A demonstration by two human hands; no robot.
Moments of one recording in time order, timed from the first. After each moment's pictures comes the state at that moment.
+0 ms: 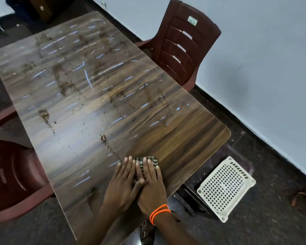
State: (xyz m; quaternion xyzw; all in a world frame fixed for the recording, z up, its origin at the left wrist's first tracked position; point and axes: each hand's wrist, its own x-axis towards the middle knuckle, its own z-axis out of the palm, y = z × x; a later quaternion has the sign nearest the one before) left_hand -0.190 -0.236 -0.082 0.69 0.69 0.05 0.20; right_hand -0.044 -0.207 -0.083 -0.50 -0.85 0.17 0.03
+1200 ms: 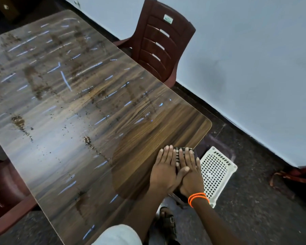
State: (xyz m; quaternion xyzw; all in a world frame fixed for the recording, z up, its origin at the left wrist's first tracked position) left_hand -0.022 -0.155 -0.068 0.76 0.61 0.04 0.21; right_hand 0.120 -0.161 -0.100 -0.65 -0.75 0.12 0.05
